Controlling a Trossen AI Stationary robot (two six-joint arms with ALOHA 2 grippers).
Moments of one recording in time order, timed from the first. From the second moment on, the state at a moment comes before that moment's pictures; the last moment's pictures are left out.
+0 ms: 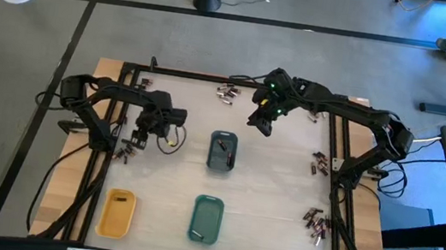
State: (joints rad) left arm 0.33 1.62 0.84 -1.31 -0.15 0.39; right arm -0.46 1.57 1.29 -0.66 -0.49 -0.06
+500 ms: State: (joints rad) left arm 0.27 1.60 0.71 -1.25 -0.04 0.37; right arm -0.46 1.57 1.29 -0.66 -0.48 -0.05
